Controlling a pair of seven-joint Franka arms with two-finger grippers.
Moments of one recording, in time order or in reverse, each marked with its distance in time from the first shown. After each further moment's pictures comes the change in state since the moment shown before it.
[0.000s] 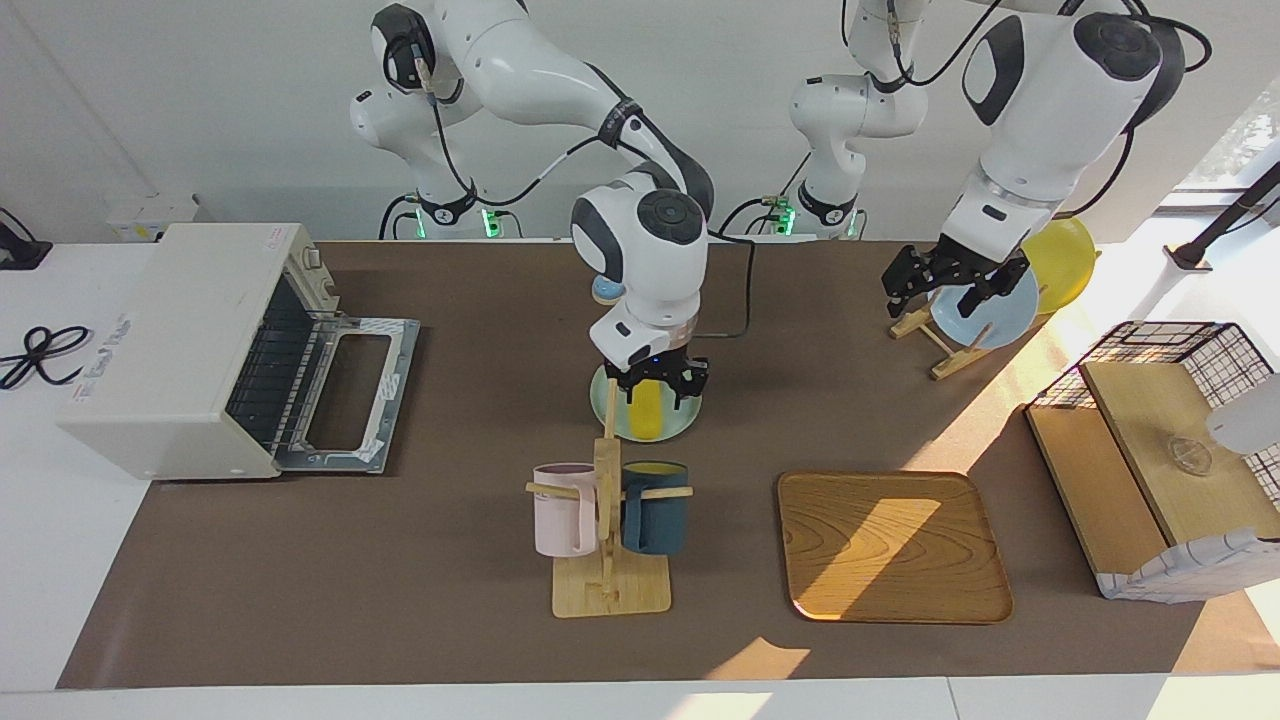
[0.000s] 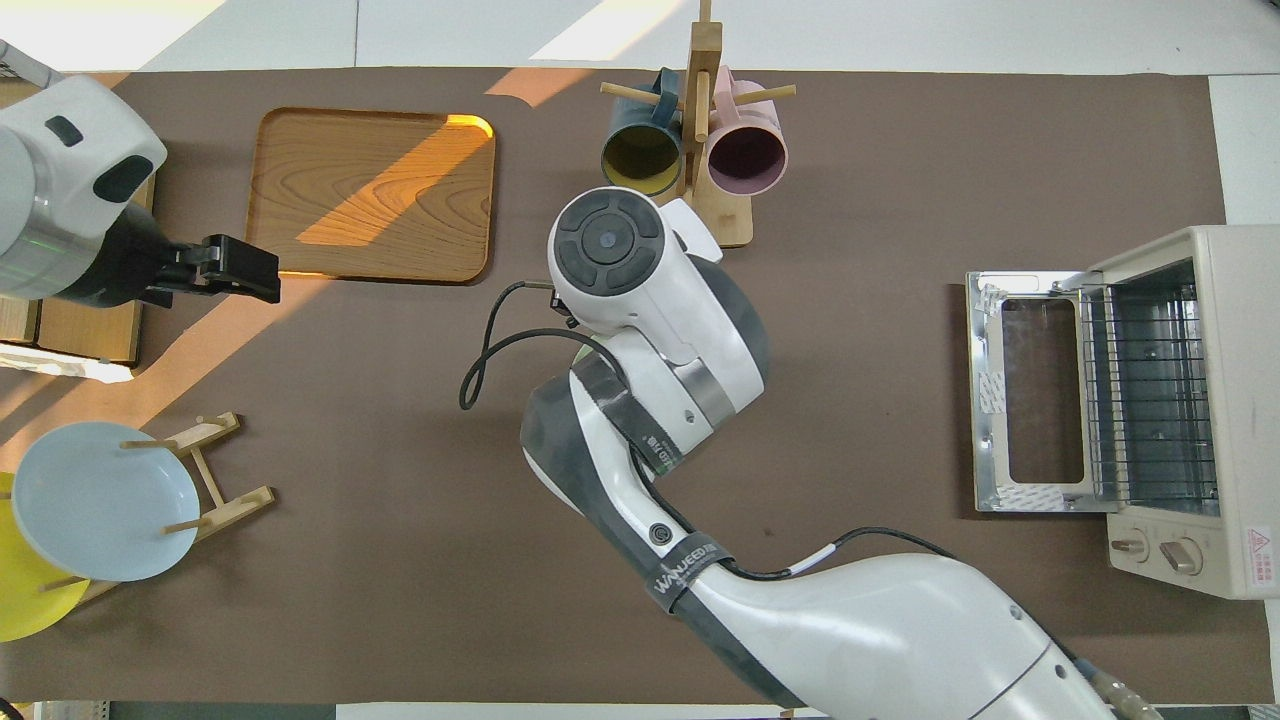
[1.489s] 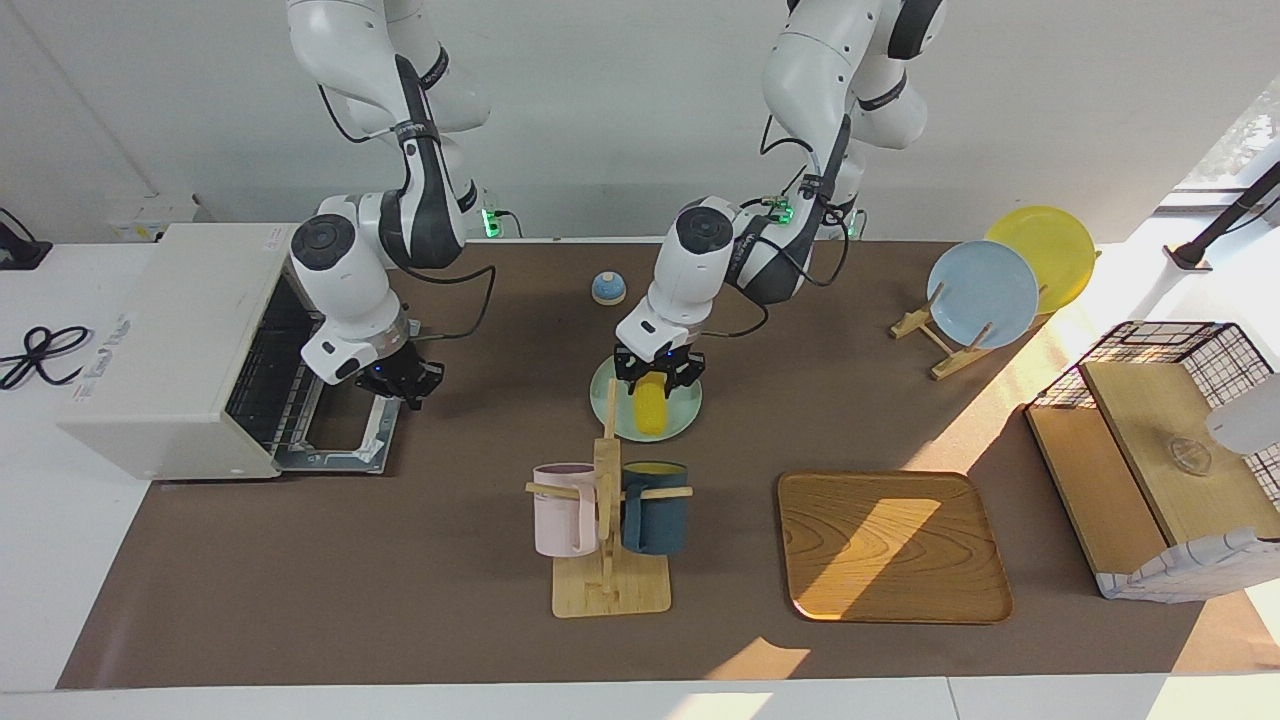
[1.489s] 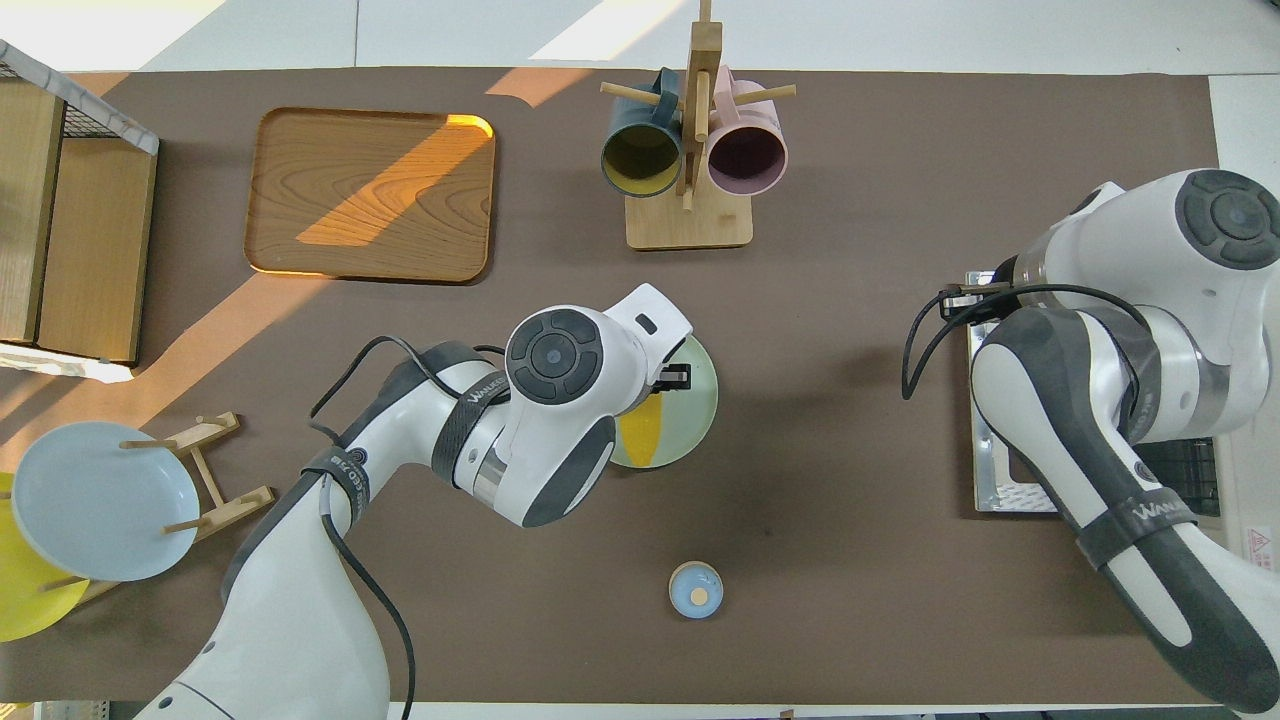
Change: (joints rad) left arm -0.506 0.345 -0.040 -0.273 -0.075 0.773 -0.393; right arm -0.566 -0.427 -0.004 -0.598 0.045 0.132 -0.784
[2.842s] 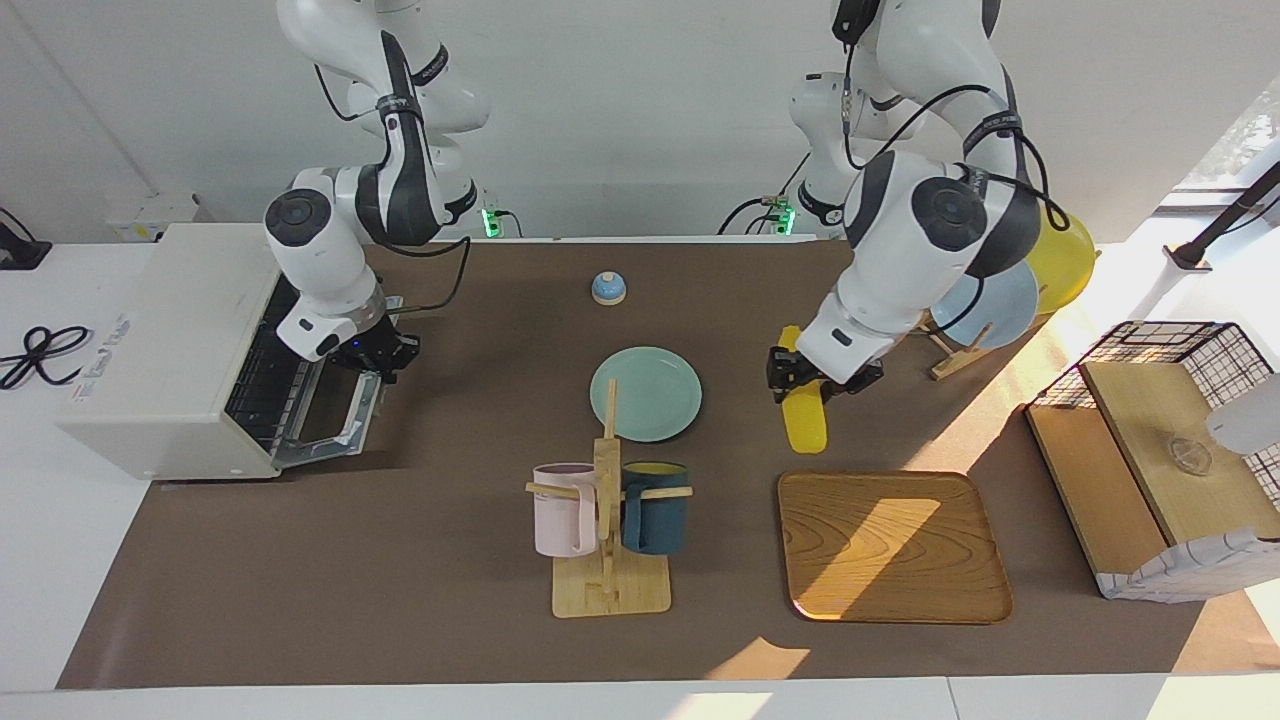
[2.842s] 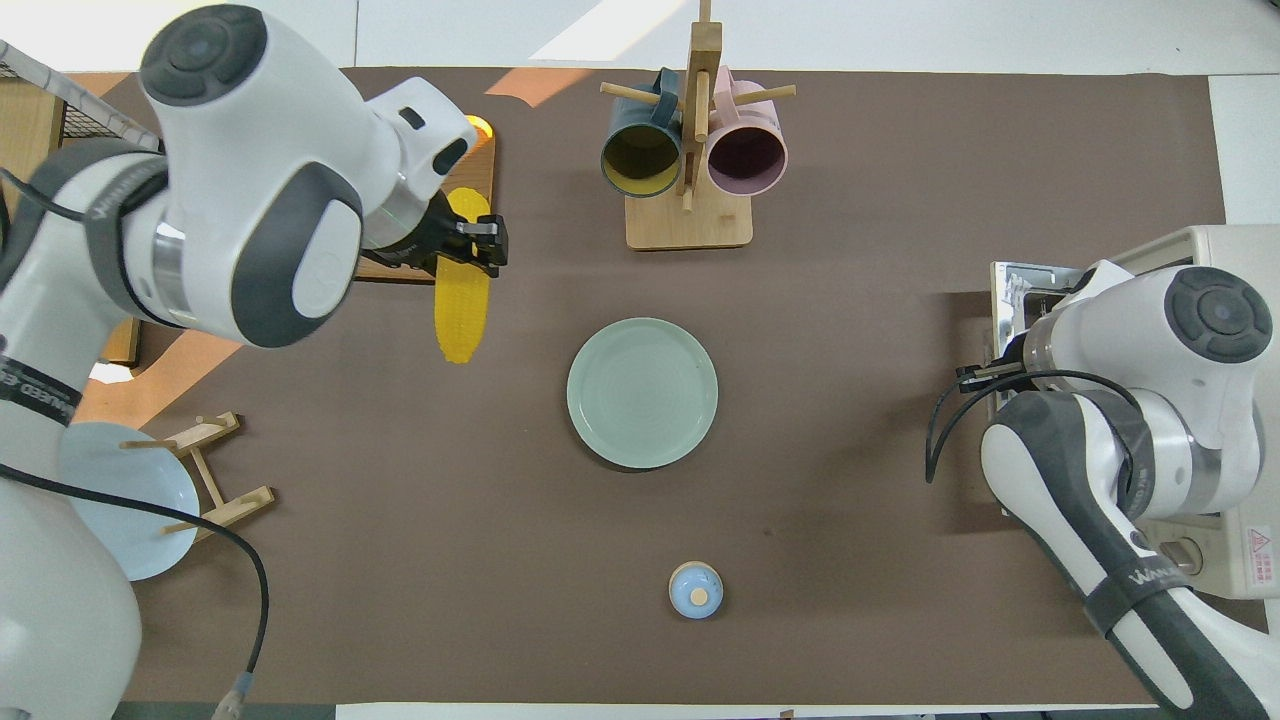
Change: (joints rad) left arm 0.298 -0.024 -0.005 0.371 0.001 -0.528 0.241; right arm -0.062 -0.103 0.023 -0.279 -0.060 0.131 -0.113
